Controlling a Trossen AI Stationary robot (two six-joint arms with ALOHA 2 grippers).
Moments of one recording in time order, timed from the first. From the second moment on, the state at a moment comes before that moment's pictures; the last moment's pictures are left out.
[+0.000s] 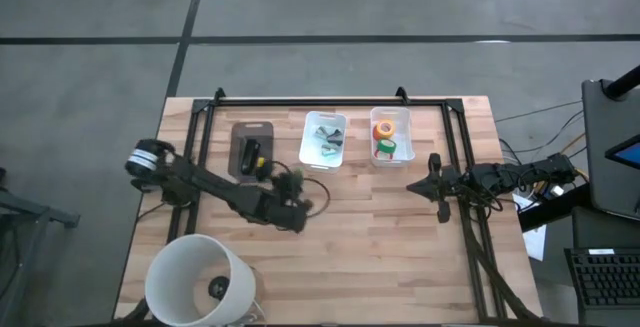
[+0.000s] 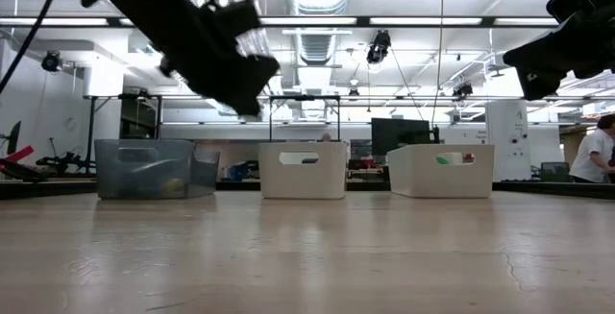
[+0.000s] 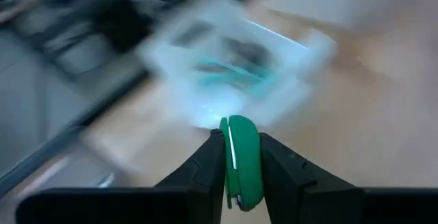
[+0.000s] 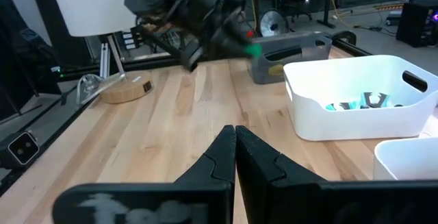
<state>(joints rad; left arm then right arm) -0.28 1.67 1.00 -0.40 -1.04 -0.70 0.25 0.03 0.08 -0.17 0.23 0.21</state>
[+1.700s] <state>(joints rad) -0.08 1.50 0.69 -0.41 -1.03 -1.24 0.25 0.03 0.08 -0.17 0.23 0.21</state>
